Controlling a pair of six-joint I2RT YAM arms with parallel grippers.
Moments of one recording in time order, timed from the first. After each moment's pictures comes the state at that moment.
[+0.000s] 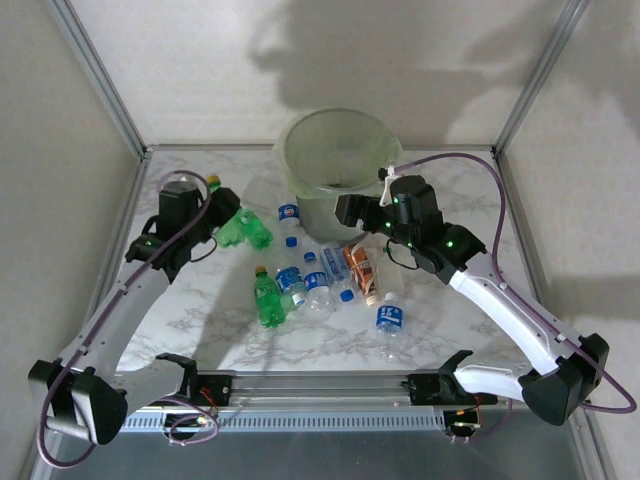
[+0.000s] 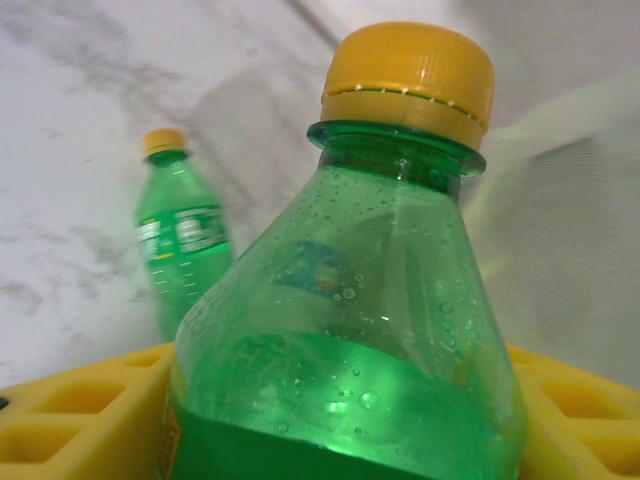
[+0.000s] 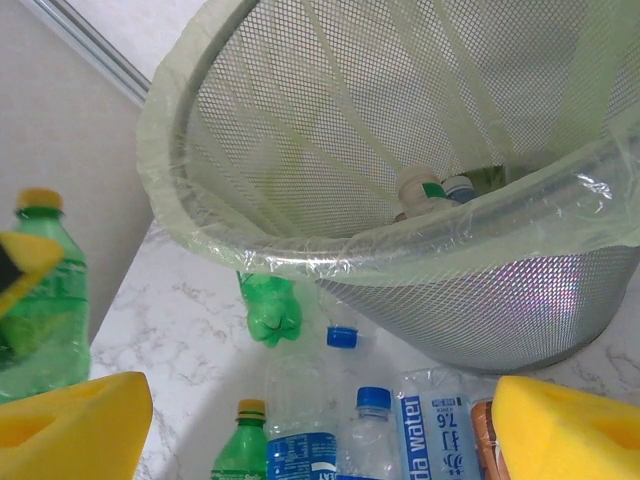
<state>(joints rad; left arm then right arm) -0.21 1.11 1.01 -0.43 0.03 -0.90 0.68 1.18 1.19 -0.46 0.03 0.57</state>
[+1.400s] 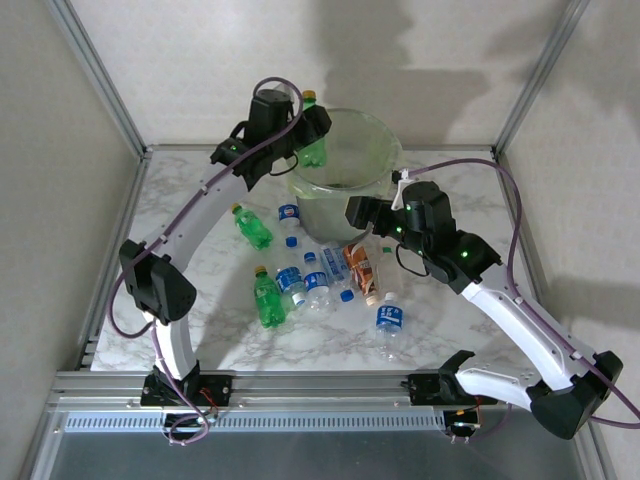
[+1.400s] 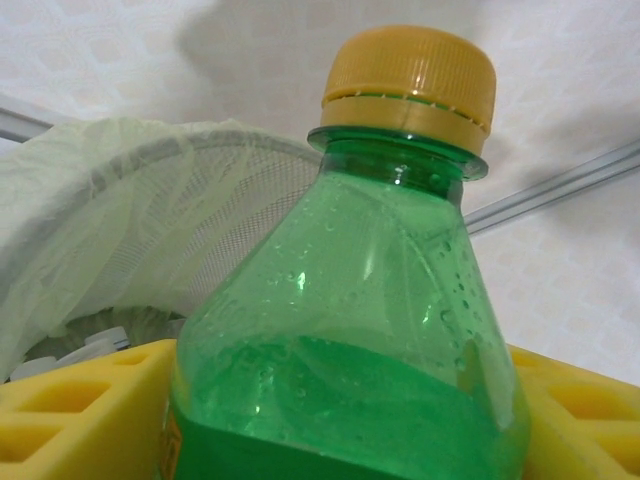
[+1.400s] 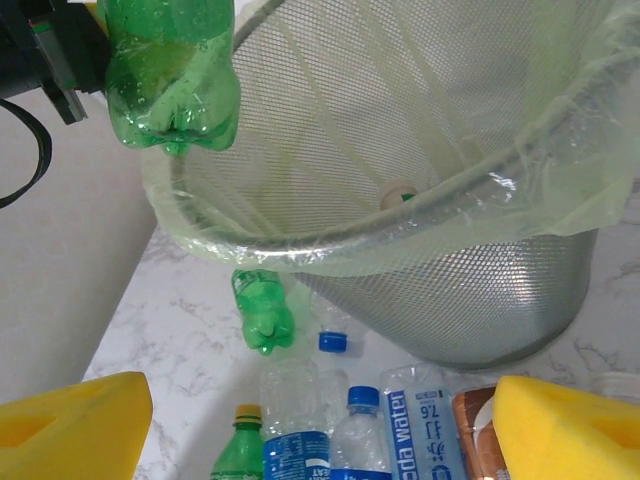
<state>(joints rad) -0.50 1.88 1.99 -0.49 0.00 -0.81 0.68 1.10 1.17 -0.51 0.08 0.59</state>
